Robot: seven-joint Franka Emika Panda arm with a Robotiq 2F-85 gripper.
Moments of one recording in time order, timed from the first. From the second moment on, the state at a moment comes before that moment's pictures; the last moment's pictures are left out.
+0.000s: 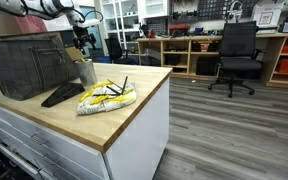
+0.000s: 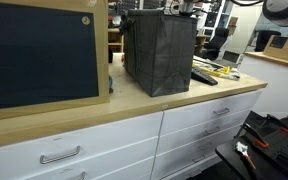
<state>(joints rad) 0.06 0.95 0.10 -0.64 -0.20 1.71 -1.44</state>
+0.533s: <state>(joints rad) 0.05 0.90 0.17 -0.65 -0.15 1.61 -1.44</state>
